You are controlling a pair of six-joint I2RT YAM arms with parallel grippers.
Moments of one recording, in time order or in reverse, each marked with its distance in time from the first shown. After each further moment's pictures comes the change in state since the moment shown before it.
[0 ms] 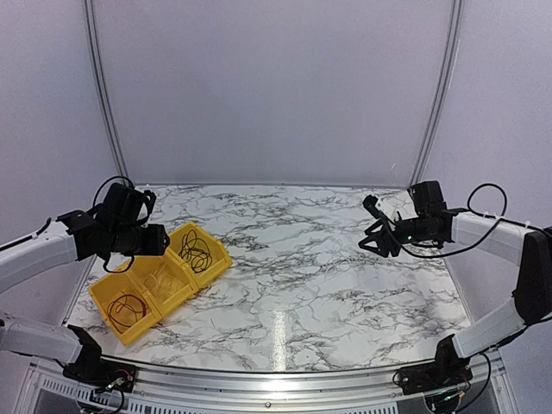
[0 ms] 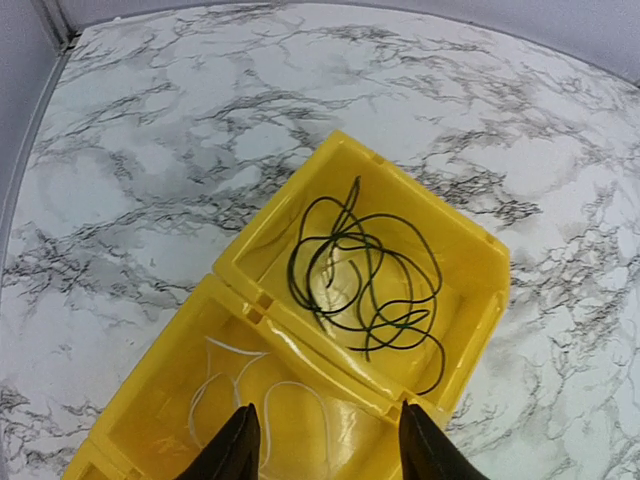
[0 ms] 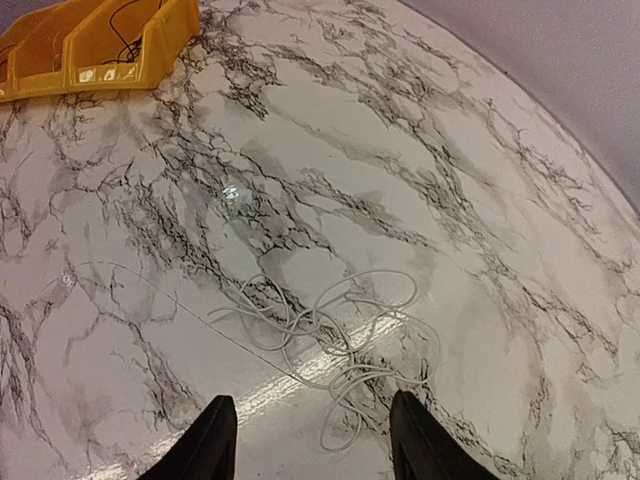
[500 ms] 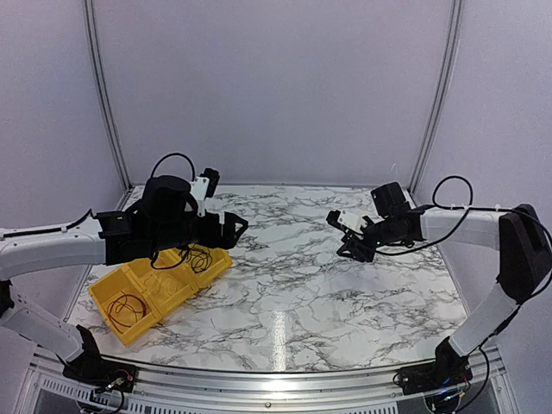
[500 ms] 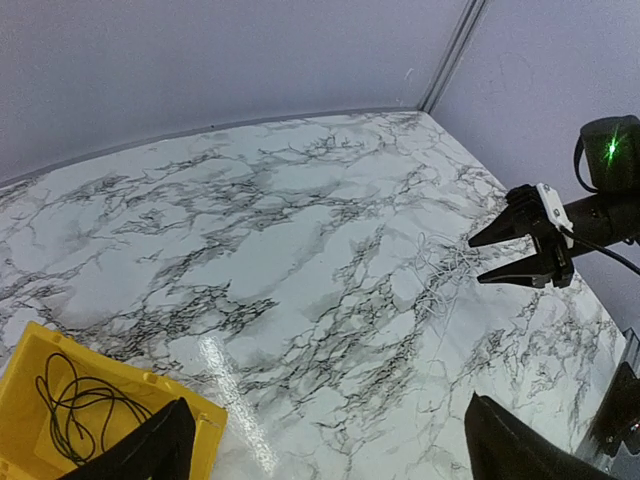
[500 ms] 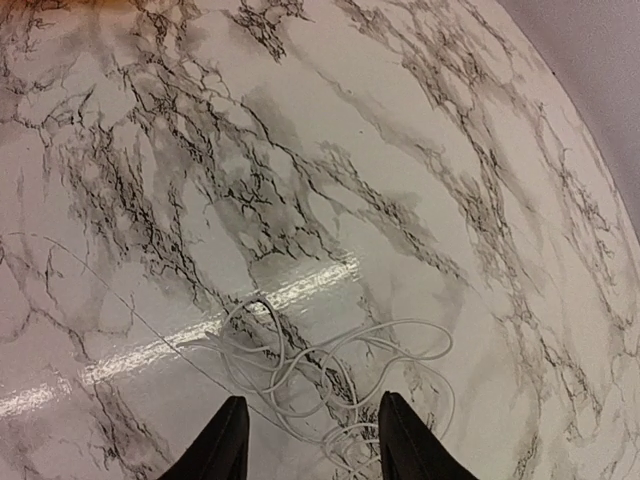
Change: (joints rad) left arm -0.326 0.172 0.125 0.433 0.052 0.019; right arm 0.228 0.170 0.084 0.037 0.293 -0.065
